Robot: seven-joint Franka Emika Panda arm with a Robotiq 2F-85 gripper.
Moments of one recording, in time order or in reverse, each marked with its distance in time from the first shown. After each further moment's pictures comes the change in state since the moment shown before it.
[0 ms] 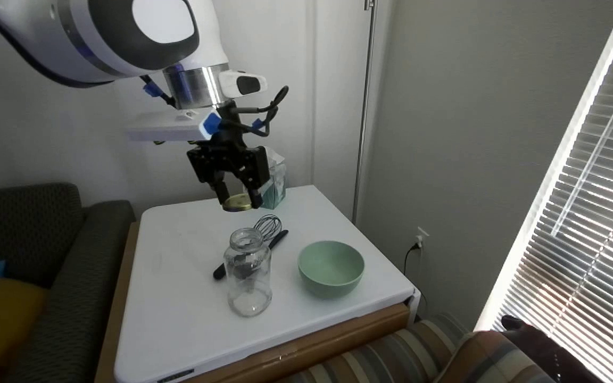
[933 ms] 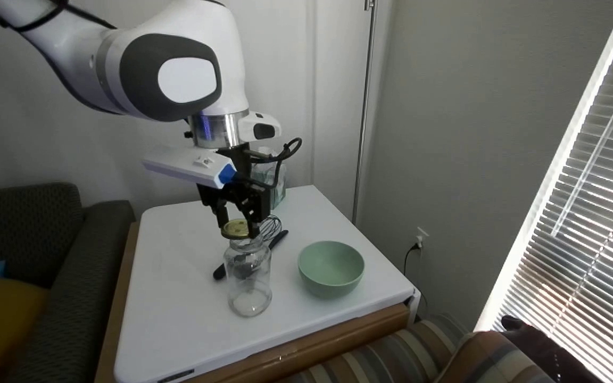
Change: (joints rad) arm -0.066 0.120 0.047 0.037 0.189 0.024 -0.117
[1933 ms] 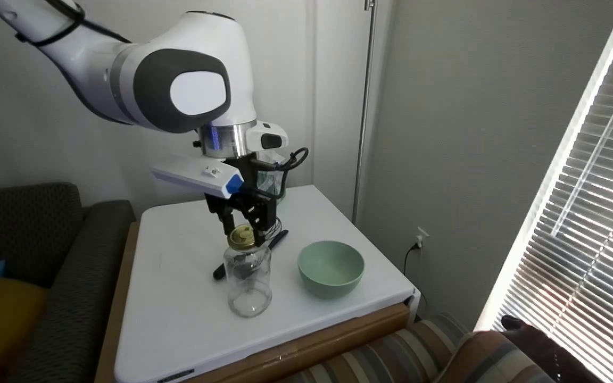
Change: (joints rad) arm -0.005 0.041 -0.009 0.028 -0.002 0.002 0.010
